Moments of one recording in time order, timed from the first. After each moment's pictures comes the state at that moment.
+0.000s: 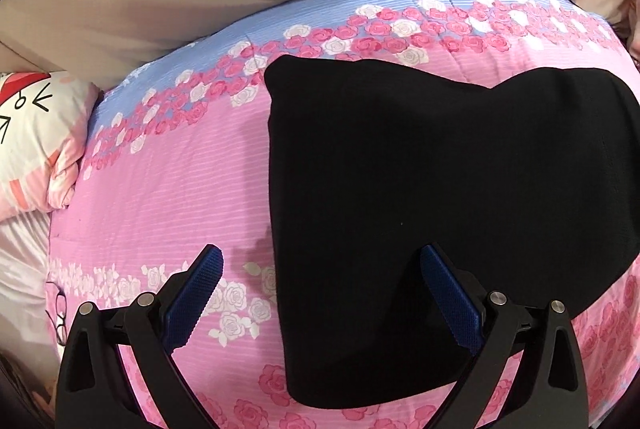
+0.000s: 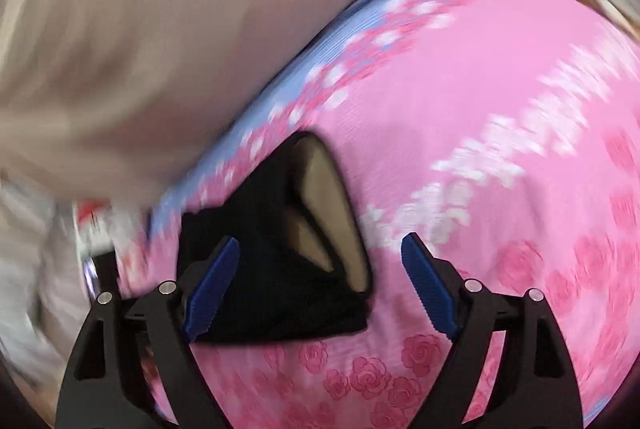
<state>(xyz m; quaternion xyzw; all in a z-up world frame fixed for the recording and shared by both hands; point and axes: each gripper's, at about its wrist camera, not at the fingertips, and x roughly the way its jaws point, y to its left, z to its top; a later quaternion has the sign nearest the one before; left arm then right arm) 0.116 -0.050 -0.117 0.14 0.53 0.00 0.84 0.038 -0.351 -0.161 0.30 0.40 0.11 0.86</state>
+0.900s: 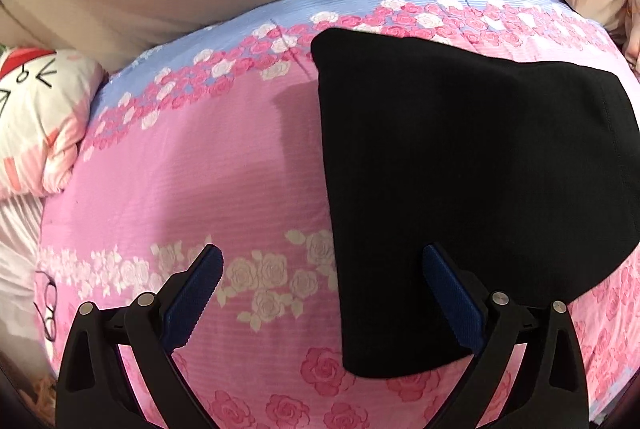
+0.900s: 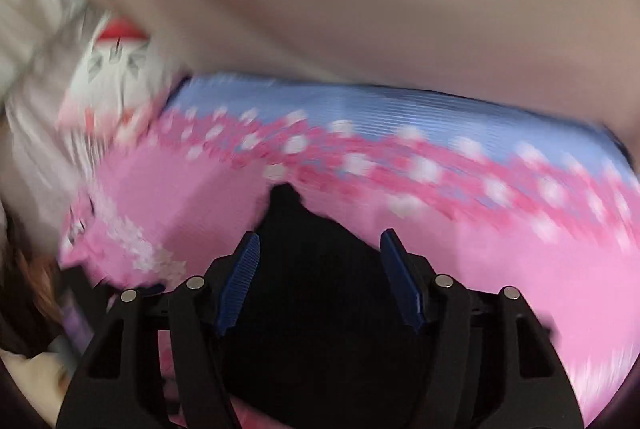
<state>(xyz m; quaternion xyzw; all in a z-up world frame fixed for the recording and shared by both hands) 0.094 -0.001 -0.128 0.11 0.52 -0.01 0.85 0.200 -0.061 -0.104 -0.04 0.47 0.29 0.84</state>
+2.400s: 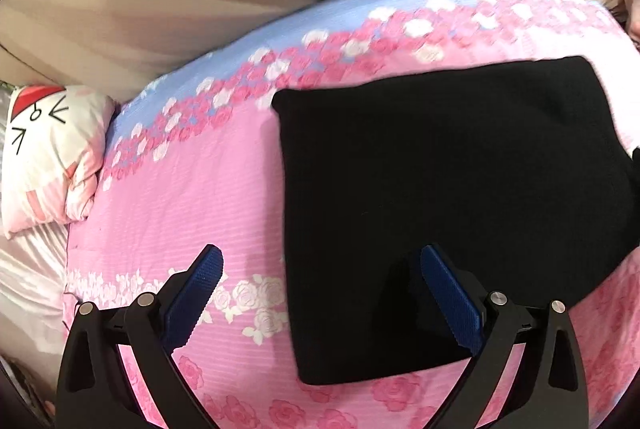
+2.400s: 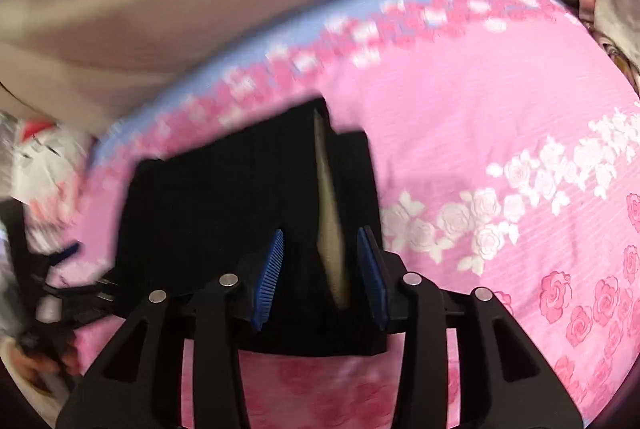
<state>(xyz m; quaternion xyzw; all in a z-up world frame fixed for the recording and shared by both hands) 0.100 -0.037 -0.113 0.17 0.50 0.01 0.85 0.057 -0.281 -0.157 0.18 0.44 0.10 0.87</state>
